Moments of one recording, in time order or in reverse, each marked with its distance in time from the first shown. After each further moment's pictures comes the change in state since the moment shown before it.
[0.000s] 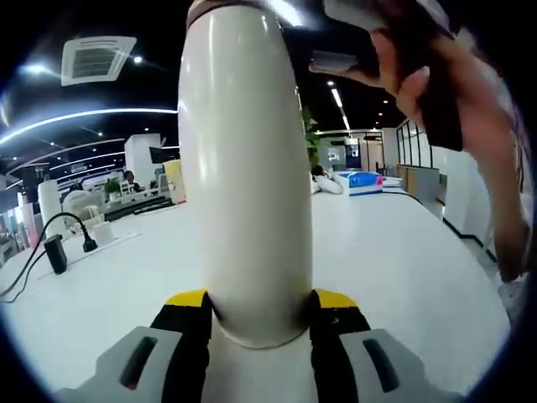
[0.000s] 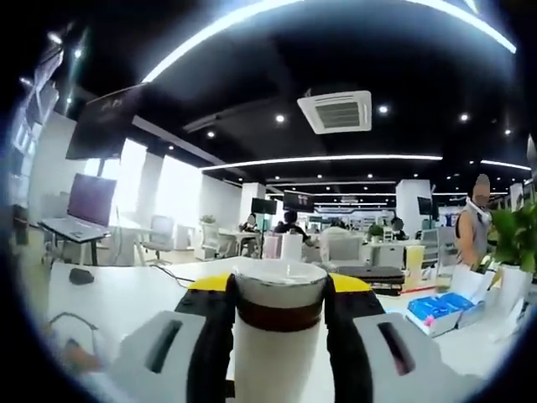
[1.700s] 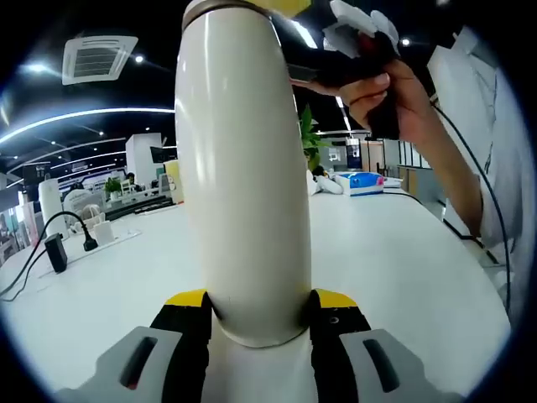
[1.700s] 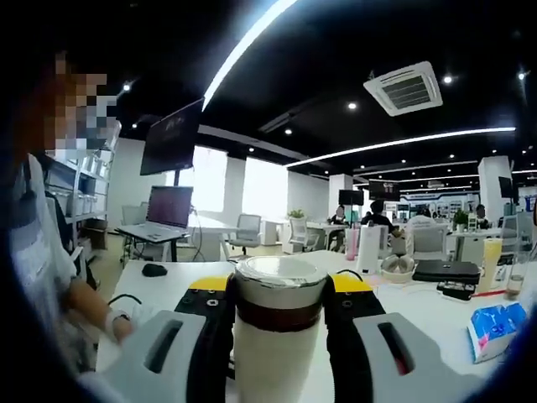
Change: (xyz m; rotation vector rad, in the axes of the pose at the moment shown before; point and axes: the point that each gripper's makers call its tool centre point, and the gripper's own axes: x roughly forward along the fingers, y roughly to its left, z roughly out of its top) left arm 0.000 0.000 0.000 -0.004 0.001 0.004; right arm 0.006 0.007 -0.004 0.076 0.028 0.512
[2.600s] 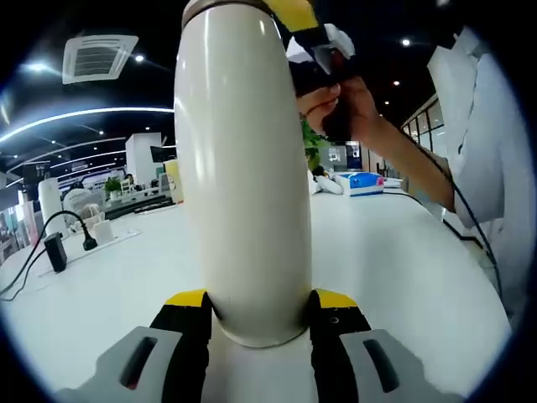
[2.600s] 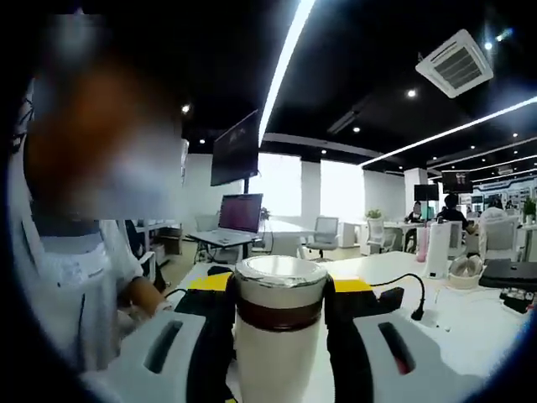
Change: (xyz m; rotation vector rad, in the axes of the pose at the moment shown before) left arm 0.002 0.001 0.000 -0.005 0.001 -0.003; right arm 0.001 0.011 -0.001 0.068 -0.029 0.428
